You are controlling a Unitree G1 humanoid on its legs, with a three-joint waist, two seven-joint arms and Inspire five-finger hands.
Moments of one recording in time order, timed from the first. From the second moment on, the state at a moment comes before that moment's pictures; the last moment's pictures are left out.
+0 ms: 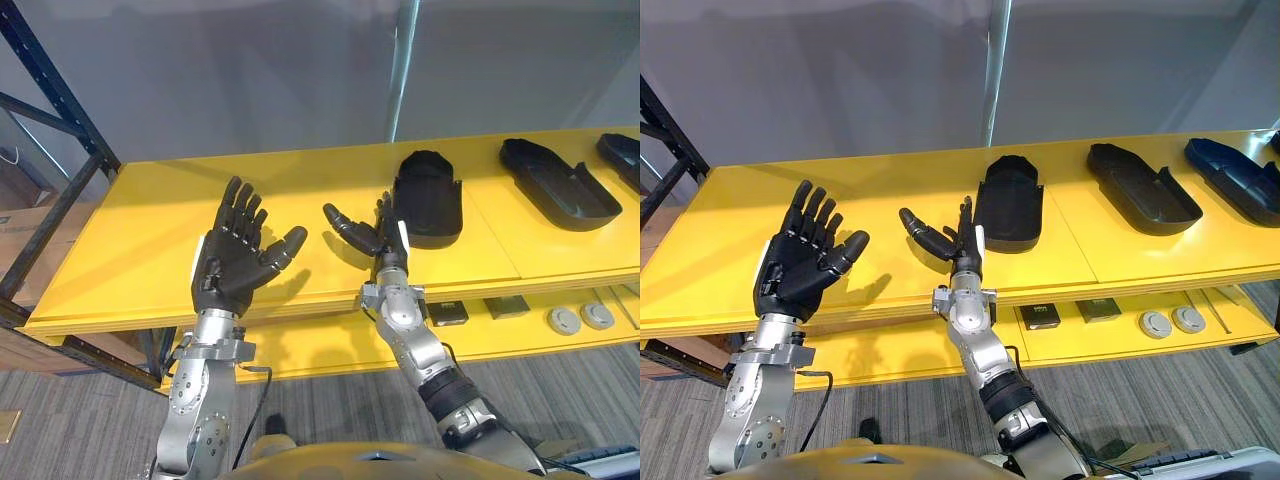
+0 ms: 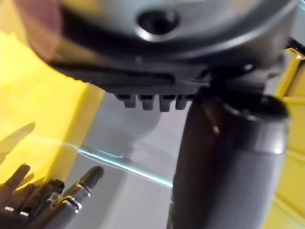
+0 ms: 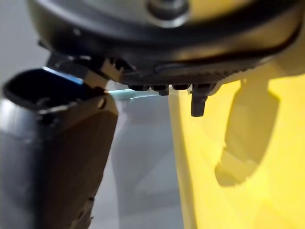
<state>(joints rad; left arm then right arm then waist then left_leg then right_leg) 0.32 0.11 -0.11 -0.38 -0.55 -0.17 -0.03 -0.26 -0.03 0.34 0.35 0.18 -0.12 -0.45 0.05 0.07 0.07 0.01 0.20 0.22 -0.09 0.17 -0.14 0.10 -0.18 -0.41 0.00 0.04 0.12</state>
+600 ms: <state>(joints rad) 0.32 0.11 -0.15 -0.38 -0.62 -0.18 -0.03 -0.24 0.00 0.29 0.34 0.08 -0.12 -0.49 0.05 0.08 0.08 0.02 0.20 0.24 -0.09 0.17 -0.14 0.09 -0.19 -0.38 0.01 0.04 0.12</state>
